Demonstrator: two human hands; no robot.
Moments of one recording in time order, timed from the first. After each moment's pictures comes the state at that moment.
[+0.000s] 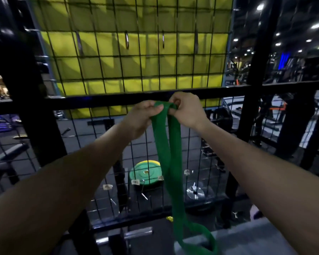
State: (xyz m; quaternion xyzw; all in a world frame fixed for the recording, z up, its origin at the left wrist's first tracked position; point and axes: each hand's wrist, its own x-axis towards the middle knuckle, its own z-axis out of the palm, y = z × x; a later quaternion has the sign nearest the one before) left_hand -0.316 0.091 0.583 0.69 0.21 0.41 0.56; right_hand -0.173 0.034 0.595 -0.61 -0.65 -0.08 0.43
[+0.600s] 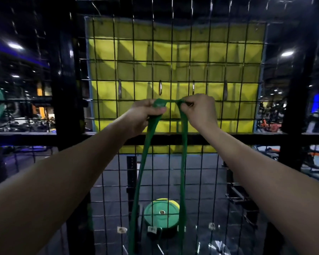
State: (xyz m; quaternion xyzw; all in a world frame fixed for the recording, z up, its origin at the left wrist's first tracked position) left_hand -0.375 0.120 0.688 0.69 0.23 0.50 0.47; right_hand -0.206 0.086 0.691 -0.54 -0.64 -0.17 0.53
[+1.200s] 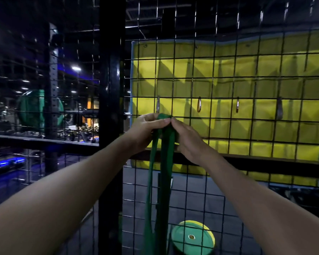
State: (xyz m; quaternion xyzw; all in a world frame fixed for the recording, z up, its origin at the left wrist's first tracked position) left_hand -0.450 0.137 0.690 0.70 0.22 0.53 0.42; right_hand -0.305 0.129 0.674 -0.28 -0.70 0.42 0.51
